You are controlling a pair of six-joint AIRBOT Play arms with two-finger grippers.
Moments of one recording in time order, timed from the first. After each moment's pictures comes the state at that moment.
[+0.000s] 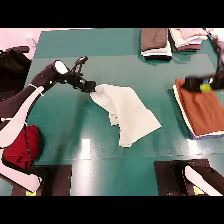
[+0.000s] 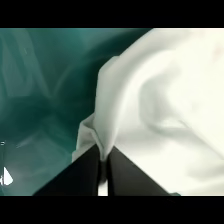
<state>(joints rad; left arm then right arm) -0.29 -1.71 1.51 1.04 -1.01 -1.36 -0.22 -0.95 1.00 -1.20 1.29 1.46</state>
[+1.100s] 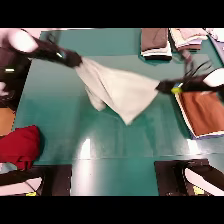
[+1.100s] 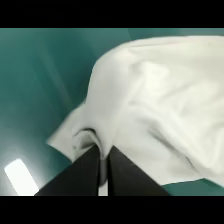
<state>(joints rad) -0.29 -1.34 1.68 1.25 -1.06 -1.36 0.03 -1.03 1.08 -1.04 1.04 1.38</state>
